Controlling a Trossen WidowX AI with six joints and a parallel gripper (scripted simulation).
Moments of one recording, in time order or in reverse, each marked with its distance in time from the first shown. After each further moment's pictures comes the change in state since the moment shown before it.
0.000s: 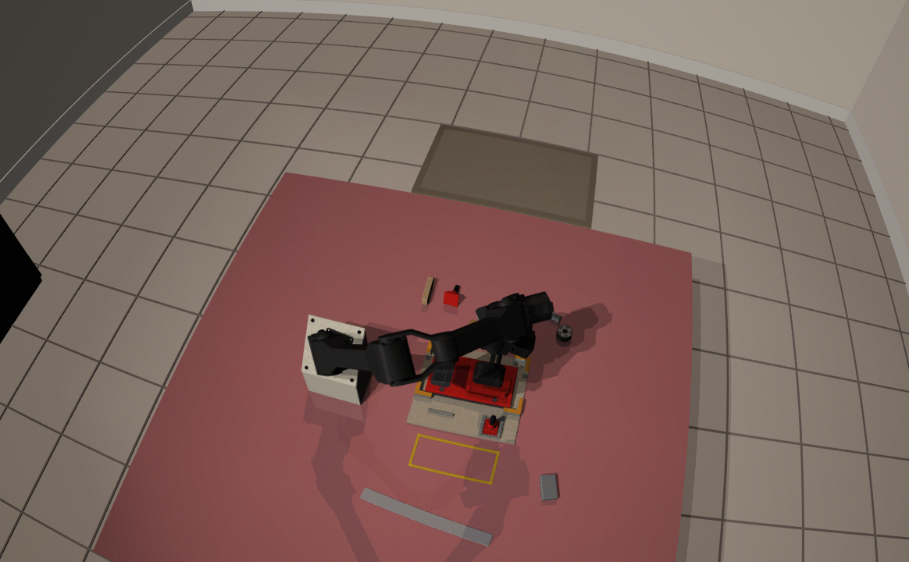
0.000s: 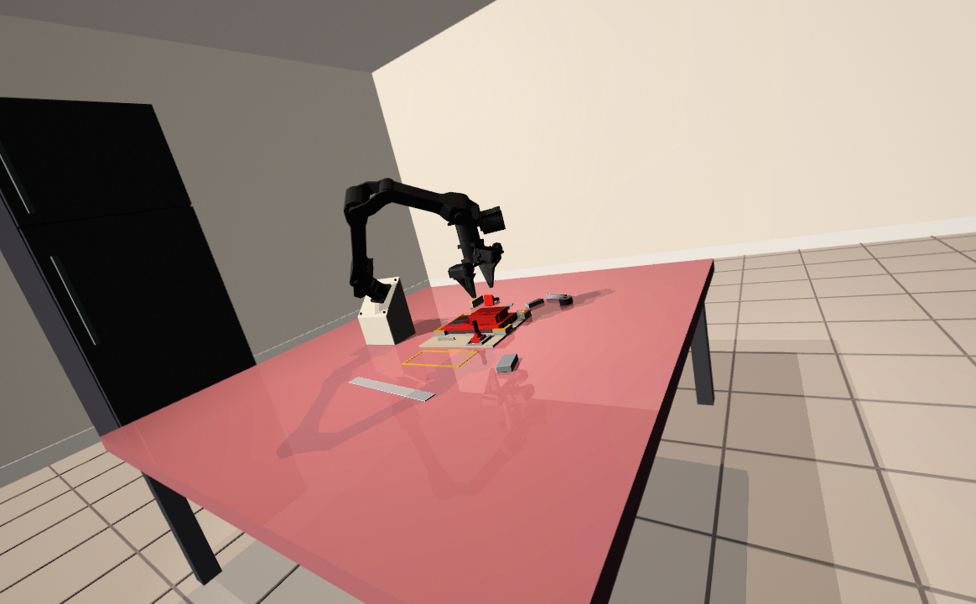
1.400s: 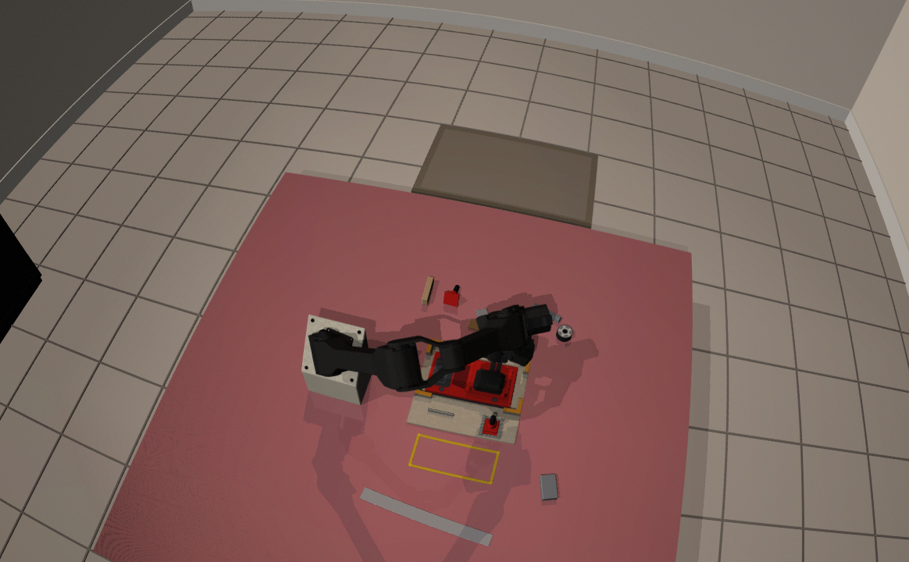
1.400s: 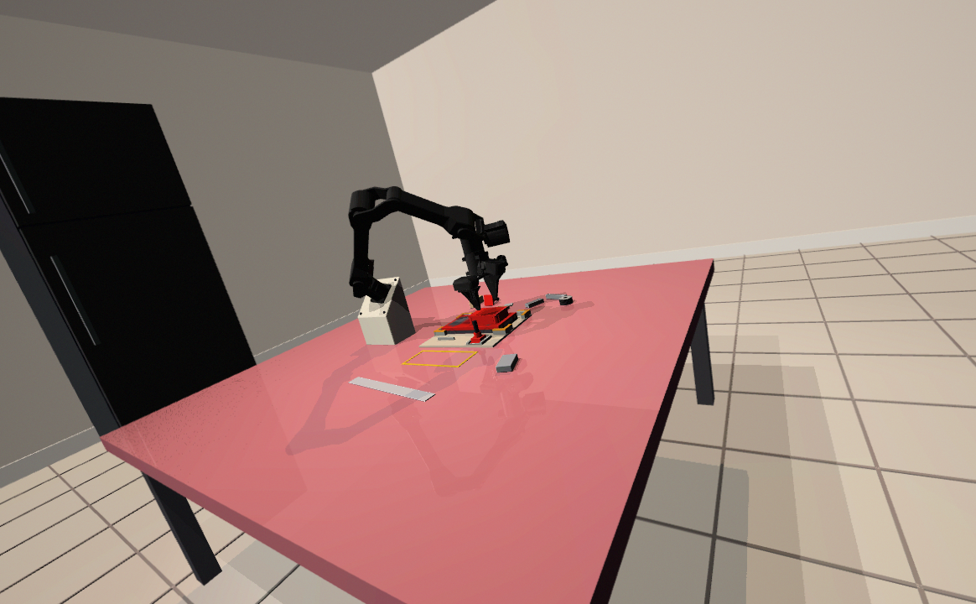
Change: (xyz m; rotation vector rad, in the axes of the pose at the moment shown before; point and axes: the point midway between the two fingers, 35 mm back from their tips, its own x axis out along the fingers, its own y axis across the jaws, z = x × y) arm 0.036 0.002 0.003 0.003 -0.005 -0.004
